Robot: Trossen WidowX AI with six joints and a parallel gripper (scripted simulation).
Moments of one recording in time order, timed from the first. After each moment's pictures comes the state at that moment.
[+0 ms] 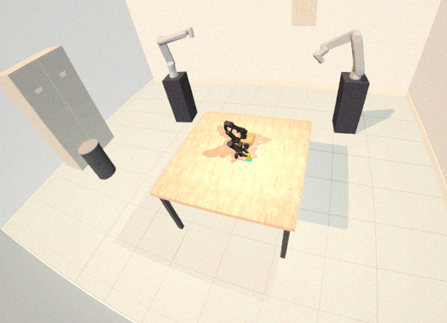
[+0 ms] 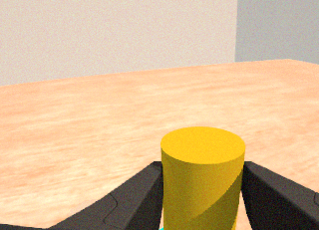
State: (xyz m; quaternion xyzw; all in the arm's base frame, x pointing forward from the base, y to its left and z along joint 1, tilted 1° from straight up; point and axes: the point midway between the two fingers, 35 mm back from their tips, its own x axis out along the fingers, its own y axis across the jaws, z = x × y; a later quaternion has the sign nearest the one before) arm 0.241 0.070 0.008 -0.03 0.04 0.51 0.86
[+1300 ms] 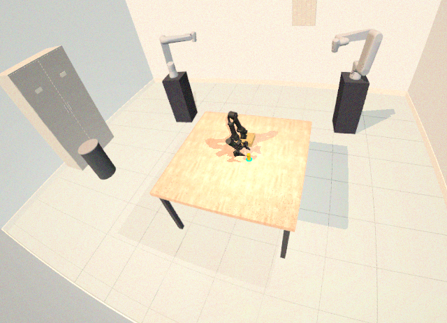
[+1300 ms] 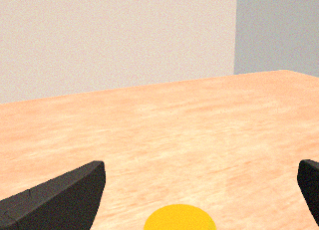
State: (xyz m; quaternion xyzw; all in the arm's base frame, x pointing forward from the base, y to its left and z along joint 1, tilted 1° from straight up) arm 0.250 0.067 0.047 -0.03 0.04 0.51 0.86
